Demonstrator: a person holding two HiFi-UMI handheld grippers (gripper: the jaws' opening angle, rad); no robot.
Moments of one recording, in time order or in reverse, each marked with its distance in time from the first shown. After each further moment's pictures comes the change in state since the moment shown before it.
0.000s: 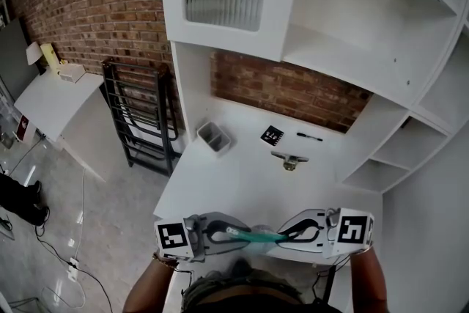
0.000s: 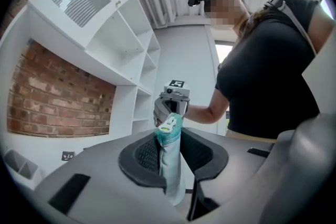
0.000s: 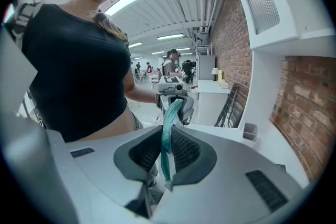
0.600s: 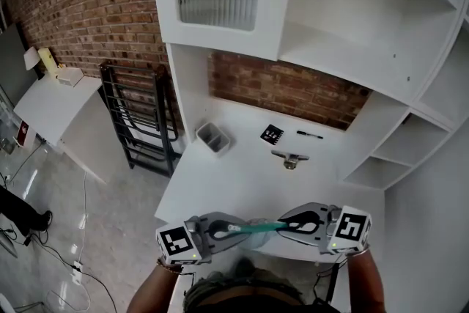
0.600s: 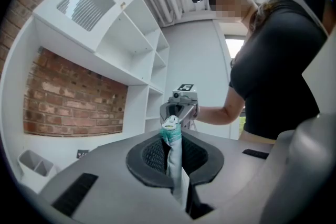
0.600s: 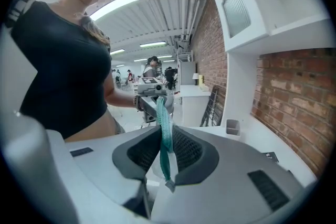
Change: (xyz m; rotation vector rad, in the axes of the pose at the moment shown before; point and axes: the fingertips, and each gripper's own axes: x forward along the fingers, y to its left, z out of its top) left arm 0.002 0.022 0.001 0.001 0.023 0.147; right arm -0.004 -0.037 -0.013 0.113 -0.105 -0.203
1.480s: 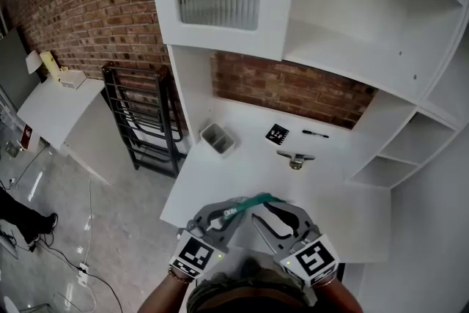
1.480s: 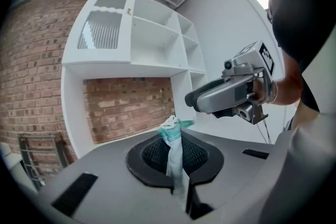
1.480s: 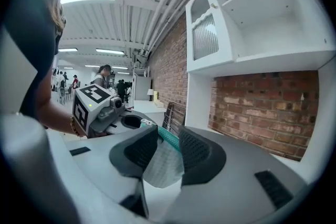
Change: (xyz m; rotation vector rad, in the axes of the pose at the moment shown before) left arm -0.024 0.071 -0.010 0.187 0.227 0.570; right arm 0.046 -0.037 0.049 0.061 -0.172 -0.576
